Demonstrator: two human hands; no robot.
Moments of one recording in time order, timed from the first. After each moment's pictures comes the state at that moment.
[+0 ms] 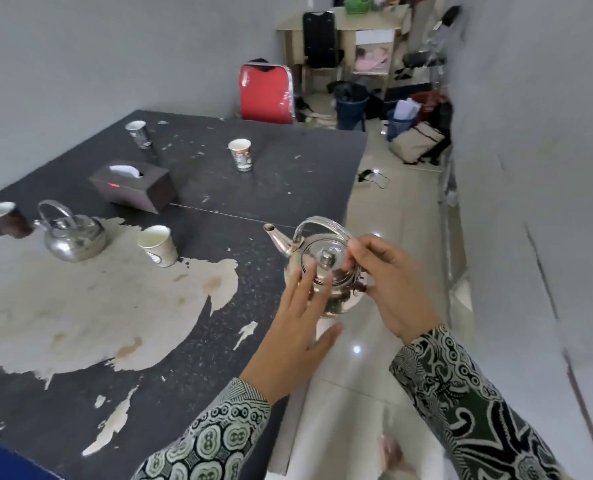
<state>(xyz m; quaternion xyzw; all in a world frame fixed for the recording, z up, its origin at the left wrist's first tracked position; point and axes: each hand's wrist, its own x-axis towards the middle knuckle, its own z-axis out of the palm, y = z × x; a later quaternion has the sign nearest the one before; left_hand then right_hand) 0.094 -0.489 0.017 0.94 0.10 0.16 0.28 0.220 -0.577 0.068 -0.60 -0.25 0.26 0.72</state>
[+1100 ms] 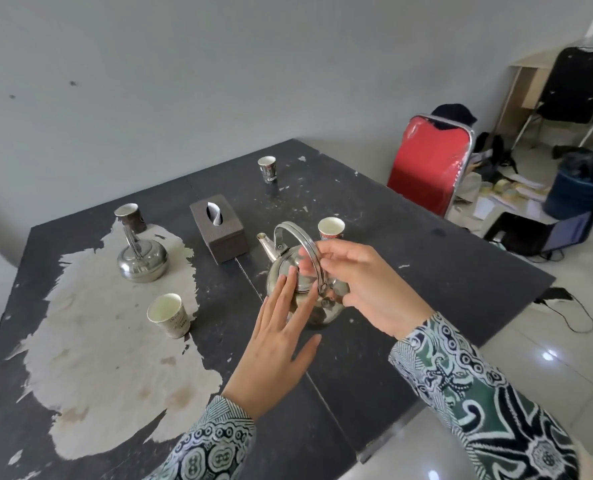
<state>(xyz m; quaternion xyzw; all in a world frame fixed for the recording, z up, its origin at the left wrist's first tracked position) 0.362 -0.287 0.035 0.87 0.44 0.23 0.08 0.527 -0.279 0.121 -0.46 -0.54 0.55 0.45</state>
